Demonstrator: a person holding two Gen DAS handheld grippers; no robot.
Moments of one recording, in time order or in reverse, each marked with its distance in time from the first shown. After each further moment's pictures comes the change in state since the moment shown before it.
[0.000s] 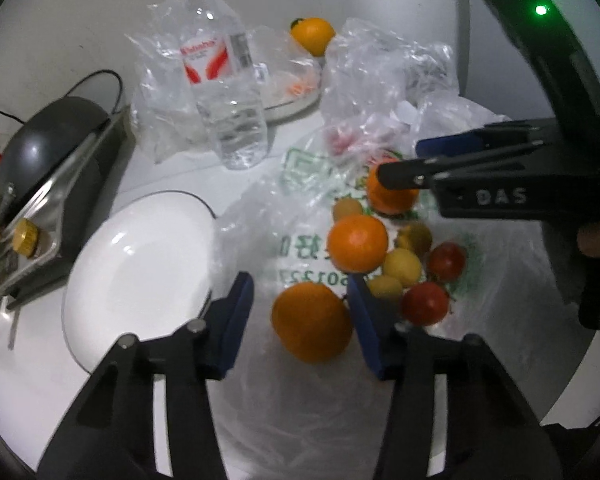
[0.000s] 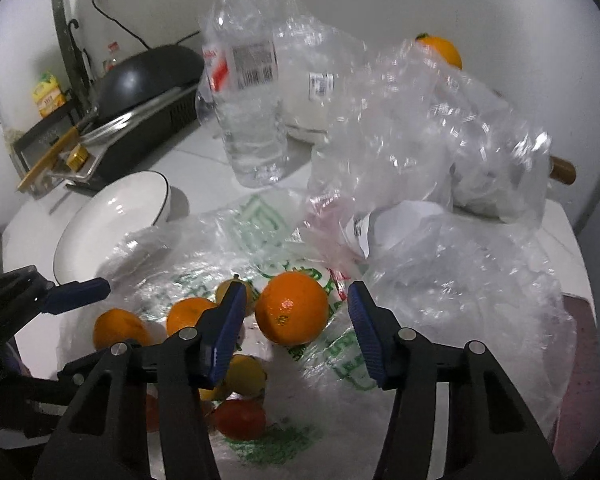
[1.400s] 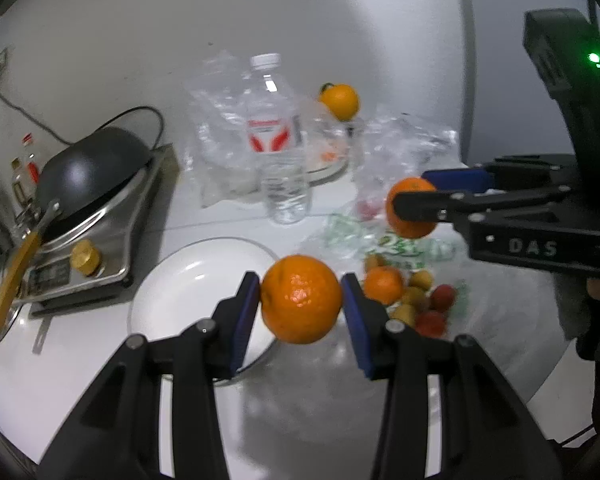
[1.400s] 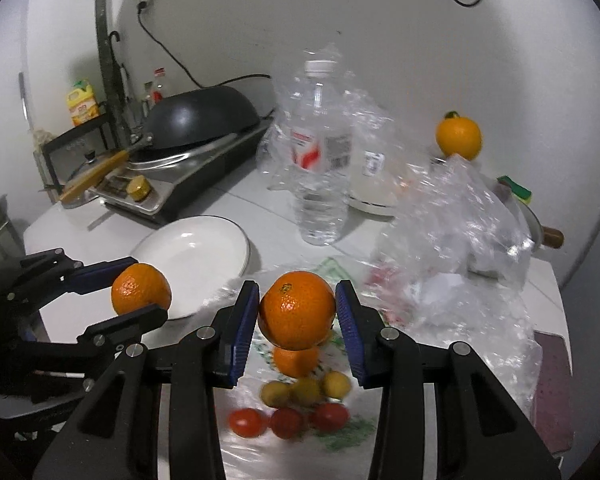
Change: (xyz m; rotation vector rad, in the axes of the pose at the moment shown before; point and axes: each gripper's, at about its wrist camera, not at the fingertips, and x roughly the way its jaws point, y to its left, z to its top) left arm -0.070 0.051 -0.001 -0.066 -0.184 0.031; right arm -0.070 0.075 0.023 -0.099 -0.148 0.012
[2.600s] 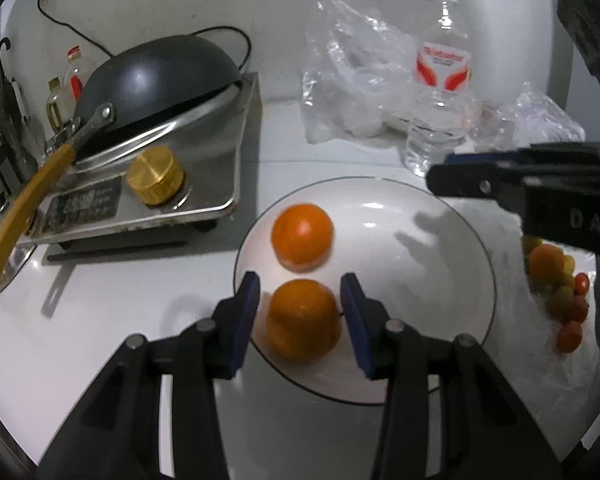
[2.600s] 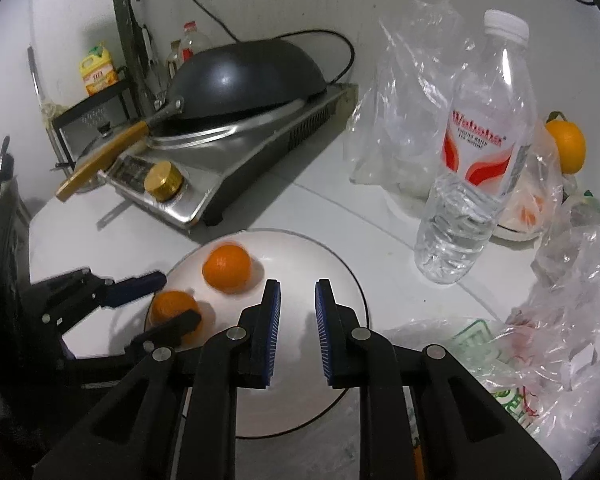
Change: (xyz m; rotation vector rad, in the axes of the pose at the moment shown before) left arm 0.073 0.122 -0.038 -0.155 0.138 0.125; right arm 0.124 0.091 0.047 -0.048 0.131 0.101
